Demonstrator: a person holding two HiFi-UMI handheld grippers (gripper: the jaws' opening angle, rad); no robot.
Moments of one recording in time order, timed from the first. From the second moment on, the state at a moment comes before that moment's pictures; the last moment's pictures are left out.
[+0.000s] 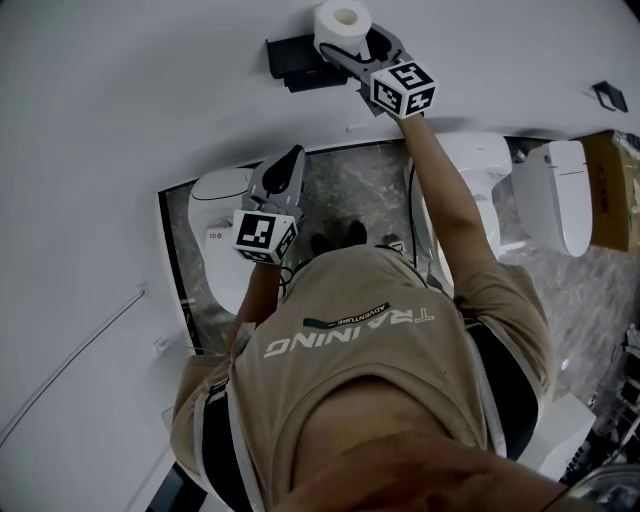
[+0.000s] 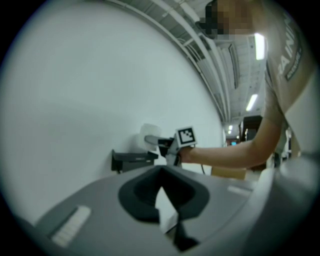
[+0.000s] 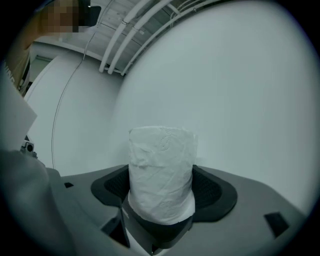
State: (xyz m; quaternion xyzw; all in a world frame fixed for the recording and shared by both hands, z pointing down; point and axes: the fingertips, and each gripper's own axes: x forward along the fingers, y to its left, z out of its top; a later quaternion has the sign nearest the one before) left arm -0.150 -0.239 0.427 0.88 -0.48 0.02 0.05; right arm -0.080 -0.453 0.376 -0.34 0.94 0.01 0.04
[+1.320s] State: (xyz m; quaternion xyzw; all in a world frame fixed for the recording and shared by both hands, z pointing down) left arm -0.176 -0.170 0.429 0.89 -0.45 0.01 0.04; right arm -0.051 -0.293 0.386 -0.39 0.92 -0.02 0.05
